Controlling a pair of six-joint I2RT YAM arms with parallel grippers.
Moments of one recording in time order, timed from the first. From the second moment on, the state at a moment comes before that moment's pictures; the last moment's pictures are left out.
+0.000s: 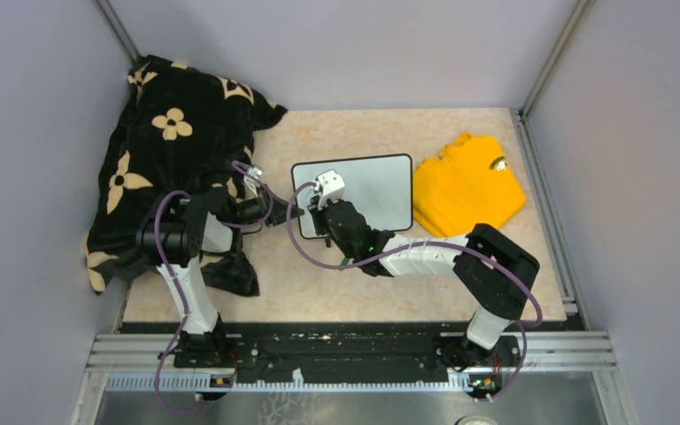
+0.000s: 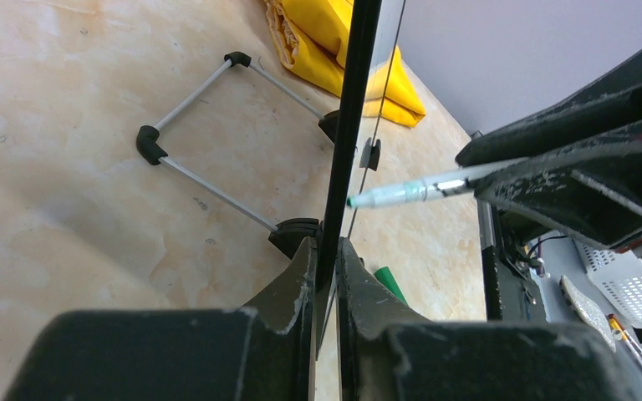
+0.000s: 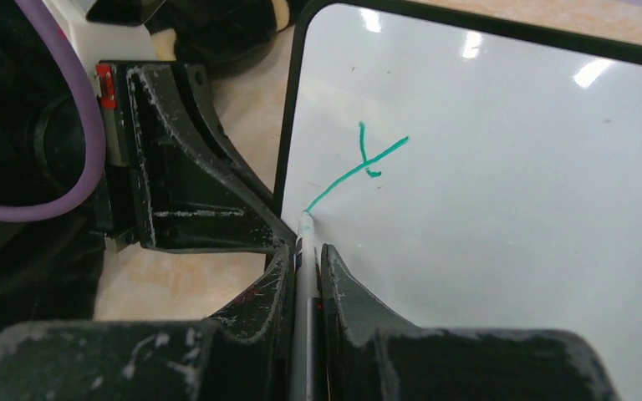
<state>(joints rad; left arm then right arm) -0.08 1.97 0.59 1.41 1.14 -0.70 1.02 1.67 0.92 0.56 0.45 0.18</state>
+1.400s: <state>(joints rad) -0.08 1.97 0.59 1.41 1.14 -0.69 0.96 1.54 0.90 0.51 0.50 0.11</state>
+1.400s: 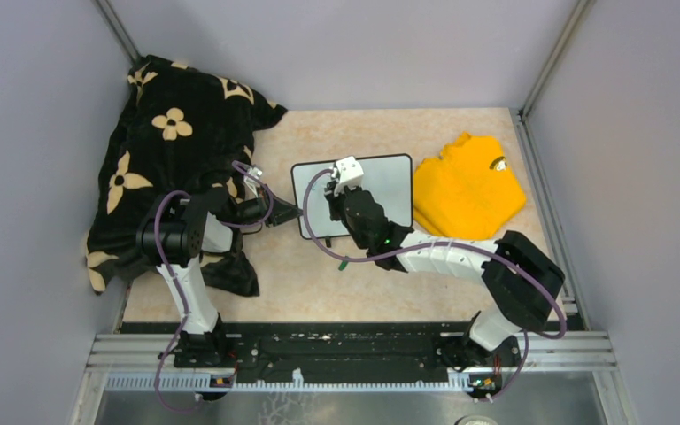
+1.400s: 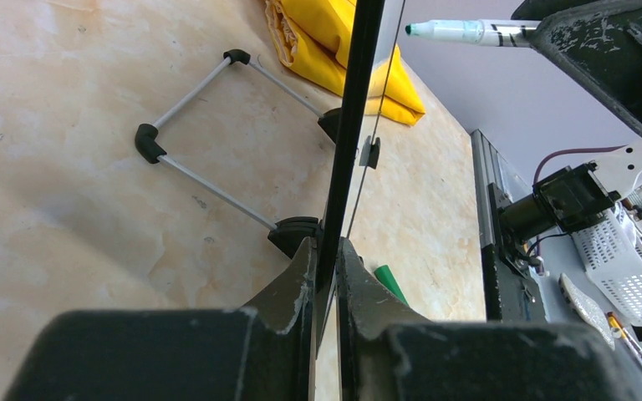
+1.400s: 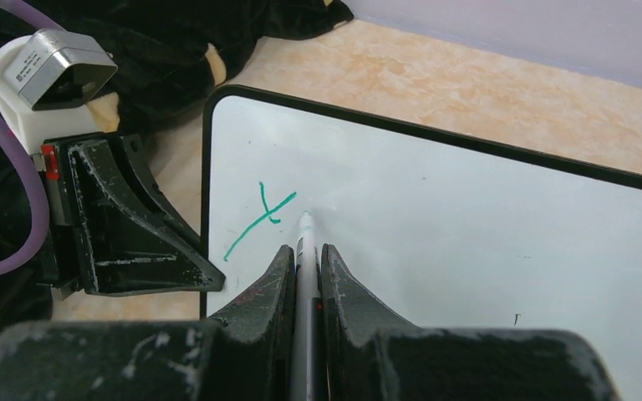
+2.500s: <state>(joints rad) -0.08 1.97 0.59 1.39 1.14 -0.67 0.95 1.56 0.87 0.51 0.47 0.13</state>
